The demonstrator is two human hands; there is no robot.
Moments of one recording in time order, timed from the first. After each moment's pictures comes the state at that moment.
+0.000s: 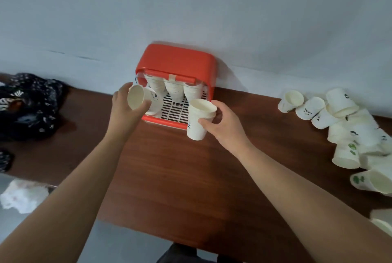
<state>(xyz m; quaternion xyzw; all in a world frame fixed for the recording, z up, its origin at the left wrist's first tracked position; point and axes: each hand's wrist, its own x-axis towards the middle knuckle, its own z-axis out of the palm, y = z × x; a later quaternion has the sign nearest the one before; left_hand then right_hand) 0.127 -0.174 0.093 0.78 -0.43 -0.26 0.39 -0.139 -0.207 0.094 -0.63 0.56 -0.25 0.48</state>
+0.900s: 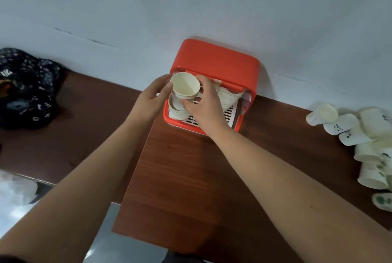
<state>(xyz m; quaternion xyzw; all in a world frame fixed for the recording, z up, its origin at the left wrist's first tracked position) 0.220 -0.224 0.068 0.66 -0.46 -0.42 0.42 0.062 -0.260 0.071 -0.67 0.53 -0.32 0.40</state>
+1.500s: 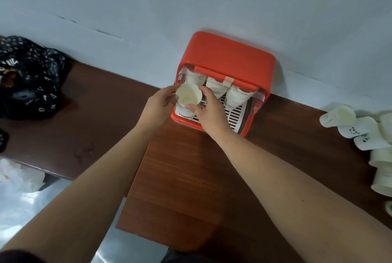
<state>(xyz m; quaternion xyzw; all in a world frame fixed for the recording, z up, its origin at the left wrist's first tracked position) 0.231 -0.229 0.015 0.71 -0.51 -0.36 0.32 0.067 -0.270 0.024 -0.66 0.56 -0.21 0.45</state>
